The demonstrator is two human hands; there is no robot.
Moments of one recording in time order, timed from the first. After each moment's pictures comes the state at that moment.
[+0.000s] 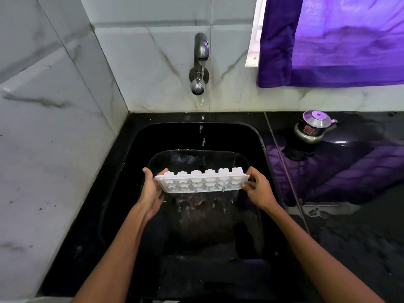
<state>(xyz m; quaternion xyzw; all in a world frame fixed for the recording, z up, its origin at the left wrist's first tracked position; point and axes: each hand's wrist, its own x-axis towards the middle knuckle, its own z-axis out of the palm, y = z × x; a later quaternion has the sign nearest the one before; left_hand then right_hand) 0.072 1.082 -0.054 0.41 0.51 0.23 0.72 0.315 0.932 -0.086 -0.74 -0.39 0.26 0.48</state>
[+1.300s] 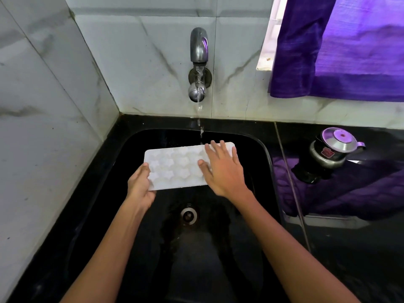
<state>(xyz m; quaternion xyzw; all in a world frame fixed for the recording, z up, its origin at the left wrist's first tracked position) 0.136 1.144 -0.044 0.25 0.55 0.45 0.66 0.308 1.057 -0.026 -0.78 -0.60 0.07 0.17</state>
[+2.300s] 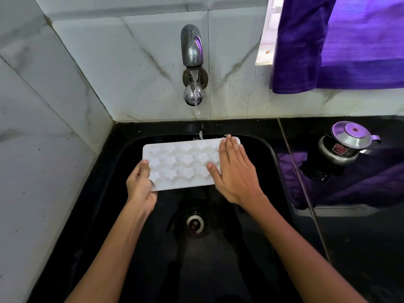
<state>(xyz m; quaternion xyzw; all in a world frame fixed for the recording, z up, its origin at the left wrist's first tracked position) 0.151 1.171 -0.034 0.30 0.53 0.47 0.64 0.323 1.062 -0.029 -0.80 -0.58 0.03 0.12</state>
